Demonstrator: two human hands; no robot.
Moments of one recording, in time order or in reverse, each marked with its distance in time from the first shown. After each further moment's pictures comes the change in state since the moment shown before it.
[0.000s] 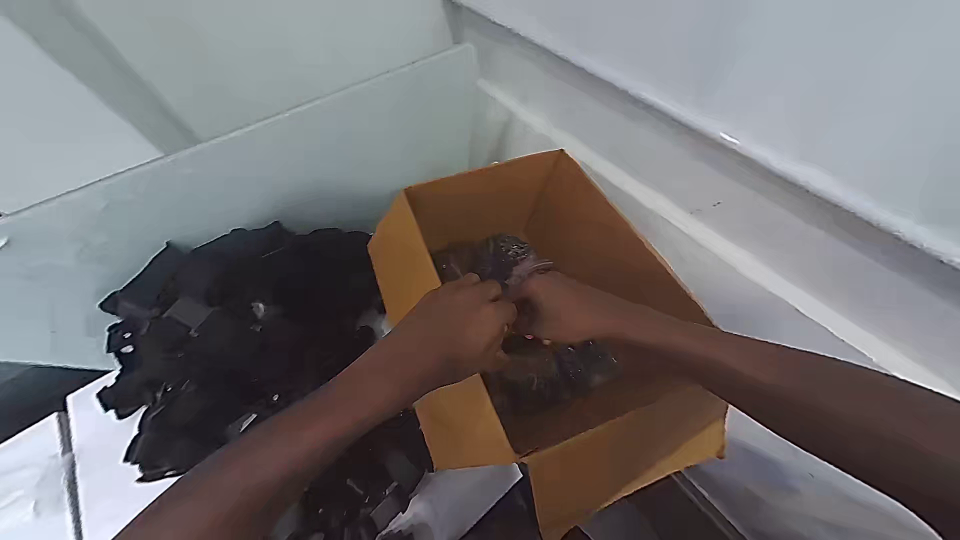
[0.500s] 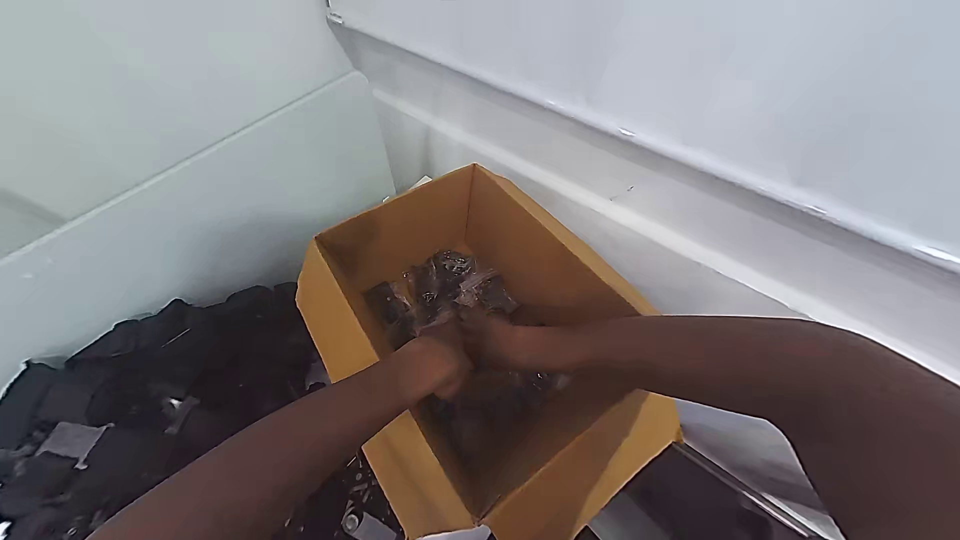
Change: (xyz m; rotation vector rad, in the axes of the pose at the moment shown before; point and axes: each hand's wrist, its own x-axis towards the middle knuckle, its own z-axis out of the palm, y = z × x) left_hand 0.108 -0.005 0.074 0.273 -1.165 -0.121; right_hand 0.062 0.082 0.075 -0.637 -0.158 -0.213
